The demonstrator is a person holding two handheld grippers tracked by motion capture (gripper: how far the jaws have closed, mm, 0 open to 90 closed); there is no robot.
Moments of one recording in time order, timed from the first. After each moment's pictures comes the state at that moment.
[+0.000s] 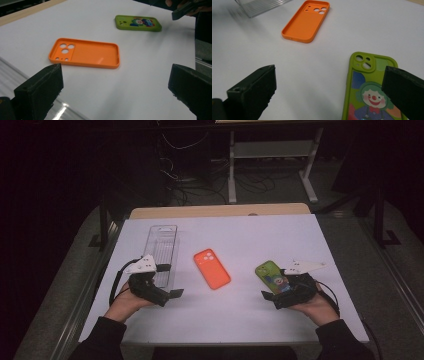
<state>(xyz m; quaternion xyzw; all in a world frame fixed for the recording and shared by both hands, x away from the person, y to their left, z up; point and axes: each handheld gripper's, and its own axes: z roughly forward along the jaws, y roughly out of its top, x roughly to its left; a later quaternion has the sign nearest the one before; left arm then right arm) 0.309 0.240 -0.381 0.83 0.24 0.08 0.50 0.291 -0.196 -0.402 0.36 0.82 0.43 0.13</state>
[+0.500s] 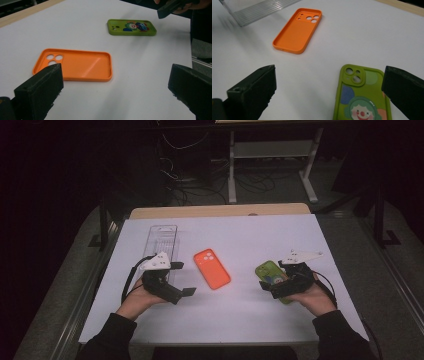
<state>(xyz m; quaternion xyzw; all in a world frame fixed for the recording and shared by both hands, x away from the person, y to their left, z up) 0.318 0.205 -0.380 0.84 0.22 0.07 0.49 0.312 -0.192 -0.391 0.36 0.82 0.43 0.14</state>
